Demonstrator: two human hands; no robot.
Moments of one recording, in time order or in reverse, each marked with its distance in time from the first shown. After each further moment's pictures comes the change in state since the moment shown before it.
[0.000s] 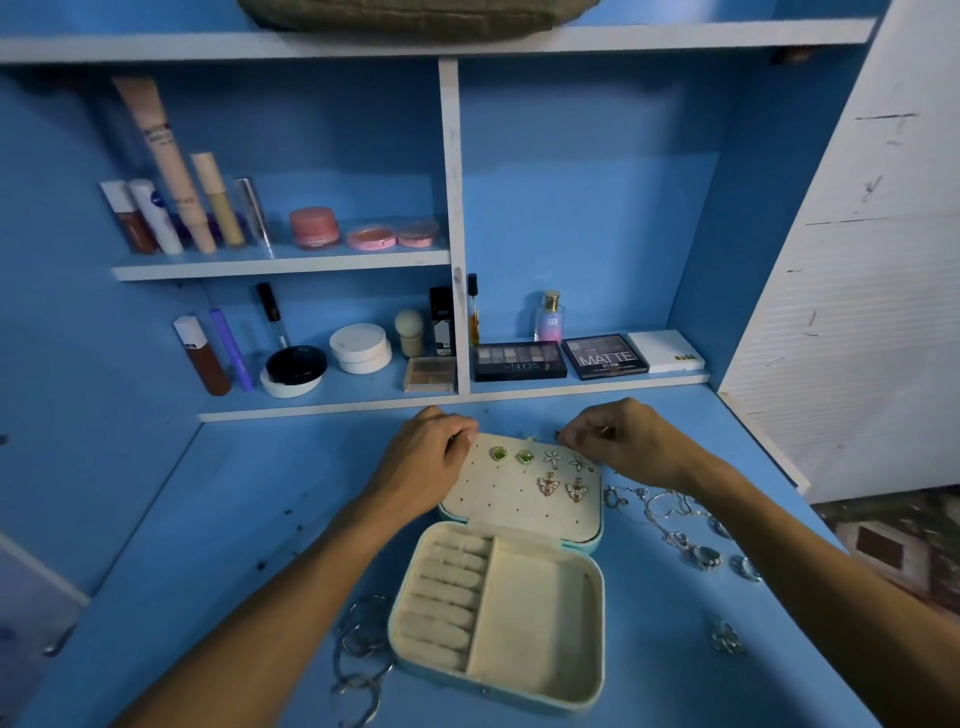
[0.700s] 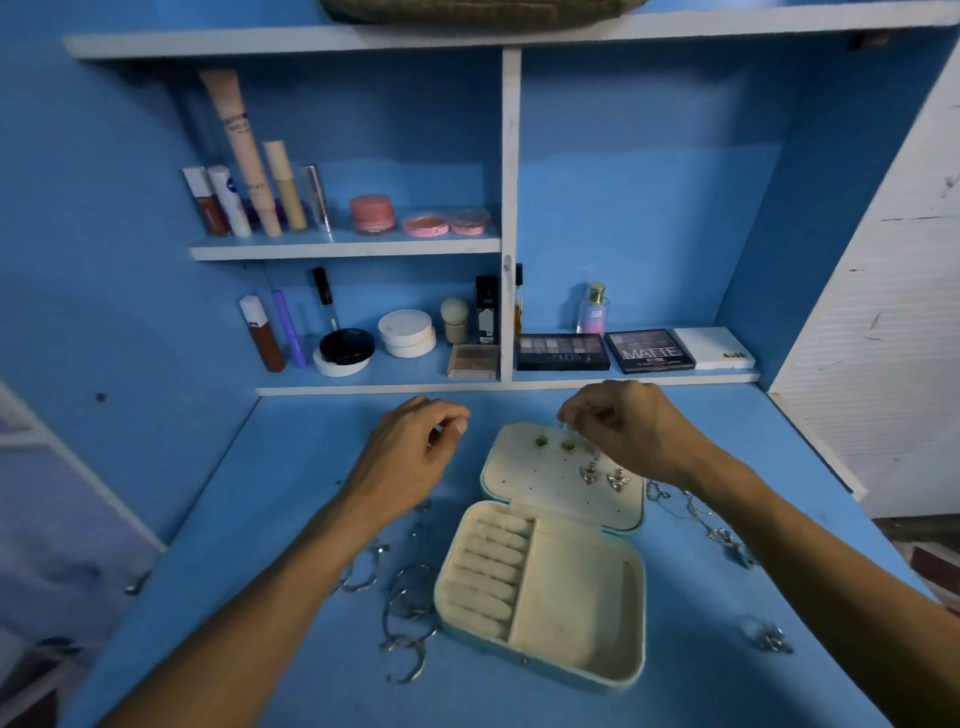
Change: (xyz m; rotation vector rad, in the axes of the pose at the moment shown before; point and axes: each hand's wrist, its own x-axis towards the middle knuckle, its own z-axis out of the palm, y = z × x) left_hand -0.041 -0.007 -0.048 -0.022 0.143 -0.009; right_hand 0.000 -0.049 0.017 -0.086 0.115 -0.147
